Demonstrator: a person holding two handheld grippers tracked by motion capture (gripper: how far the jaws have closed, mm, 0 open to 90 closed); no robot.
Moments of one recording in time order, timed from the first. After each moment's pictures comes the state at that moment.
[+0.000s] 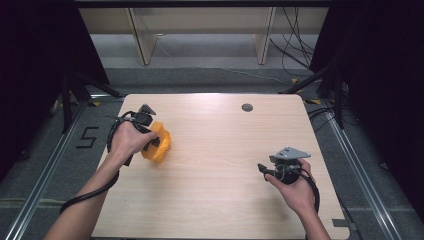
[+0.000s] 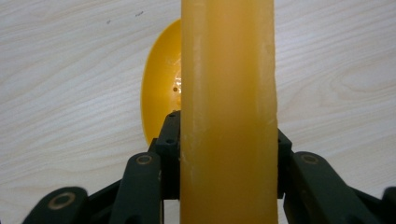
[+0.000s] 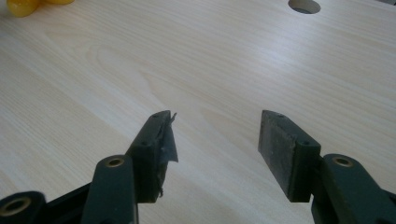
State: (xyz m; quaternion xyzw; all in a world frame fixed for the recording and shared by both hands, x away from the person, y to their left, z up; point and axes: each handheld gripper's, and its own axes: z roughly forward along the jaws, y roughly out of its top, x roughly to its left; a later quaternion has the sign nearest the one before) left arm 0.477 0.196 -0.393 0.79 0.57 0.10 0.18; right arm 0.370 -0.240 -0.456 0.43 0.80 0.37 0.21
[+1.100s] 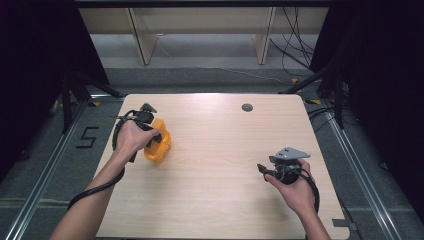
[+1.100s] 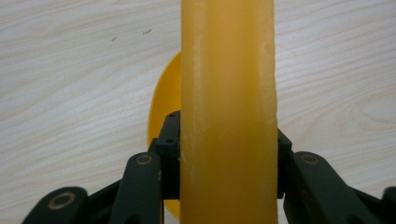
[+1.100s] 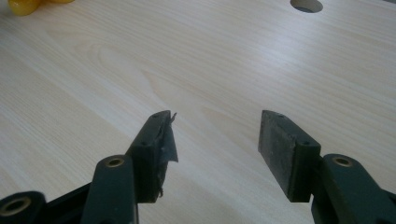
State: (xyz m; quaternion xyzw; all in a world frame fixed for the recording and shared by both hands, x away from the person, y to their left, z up) left arm 0.495 0.197 -0.411 0.78 0.58 0.10 0.19; right arm 0.370 -0.240 -0.456 0.42 0.80 0.37 0.22
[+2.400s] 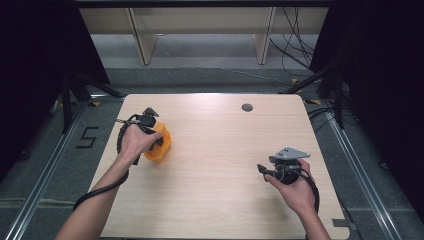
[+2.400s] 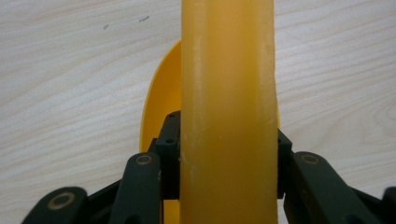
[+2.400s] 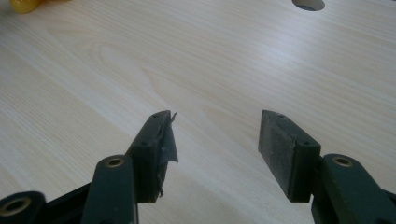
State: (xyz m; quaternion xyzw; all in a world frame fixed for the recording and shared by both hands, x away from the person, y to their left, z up) left arm 0.500 0.194 -0.433 0.78 0.59 0.10 0.18; right arm 0.371 -0.240 -0.456 0.42 0.80 0.37 0.21
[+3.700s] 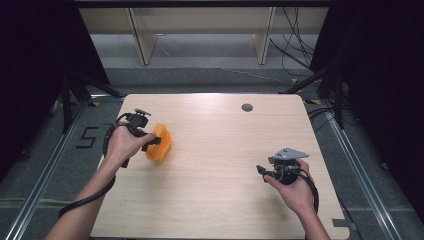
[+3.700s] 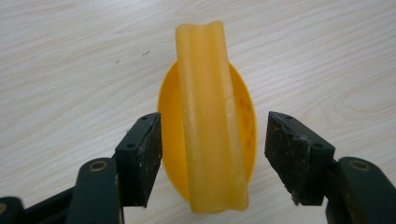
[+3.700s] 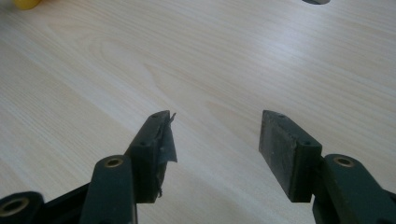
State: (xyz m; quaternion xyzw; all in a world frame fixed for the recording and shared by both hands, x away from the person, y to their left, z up) left arm 0.467 0.211 -0.400 0.79 0.54 0.14 0.25; right arm 0.371 -0.238 -0.459 0.43 0.80 0.37 0.20
